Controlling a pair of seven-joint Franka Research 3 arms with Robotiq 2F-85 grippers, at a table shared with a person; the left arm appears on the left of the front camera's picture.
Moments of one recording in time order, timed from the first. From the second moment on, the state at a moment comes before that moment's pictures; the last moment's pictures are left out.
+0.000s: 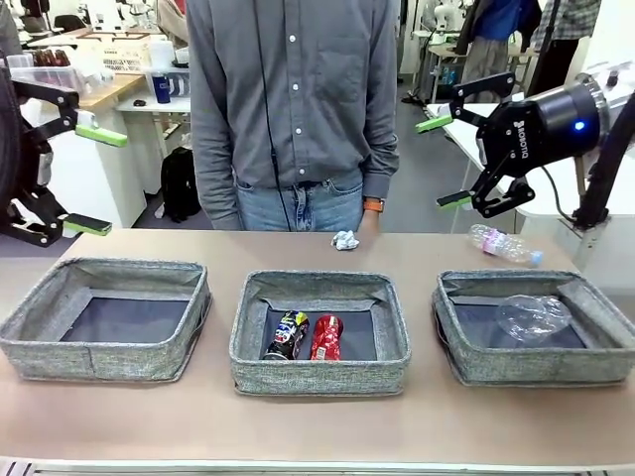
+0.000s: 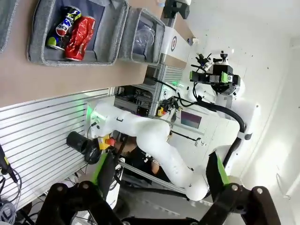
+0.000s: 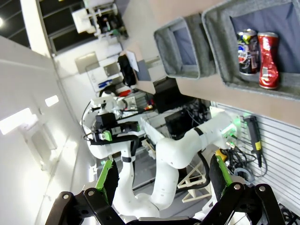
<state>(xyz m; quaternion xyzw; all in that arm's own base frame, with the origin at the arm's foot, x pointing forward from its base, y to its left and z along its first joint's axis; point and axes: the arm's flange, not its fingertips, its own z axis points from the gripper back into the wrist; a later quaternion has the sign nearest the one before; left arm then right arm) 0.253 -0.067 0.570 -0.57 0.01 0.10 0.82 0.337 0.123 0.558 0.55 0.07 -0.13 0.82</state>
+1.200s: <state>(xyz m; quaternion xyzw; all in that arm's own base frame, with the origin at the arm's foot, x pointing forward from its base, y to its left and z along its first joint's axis) 0.253 -0.065 0.570 -0.57 0.02 0.10 0.81 0.337 0.123 0.558 0.55 0.07 -0.13 0.82</state>
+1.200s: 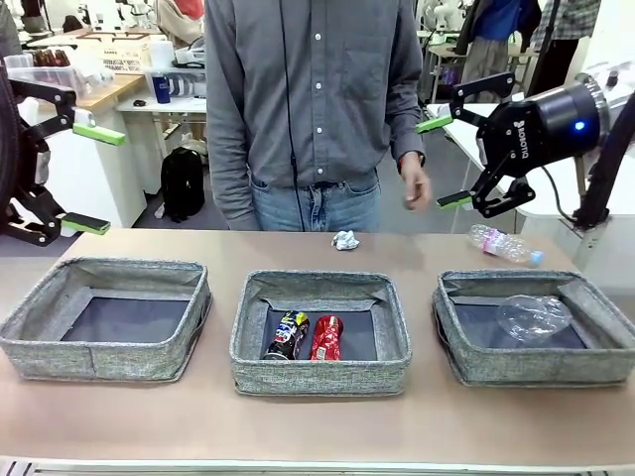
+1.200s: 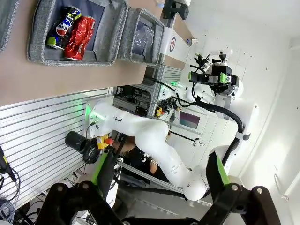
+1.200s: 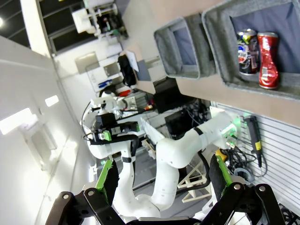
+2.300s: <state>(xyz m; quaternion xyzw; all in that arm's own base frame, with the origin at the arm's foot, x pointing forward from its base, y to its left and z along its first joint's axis) 0.253 -0.065 0.569 -0.57 0.02 0.10 0.81 0.336 0.142 0.546 0.40 -0.04 -0.08 0.91</state>
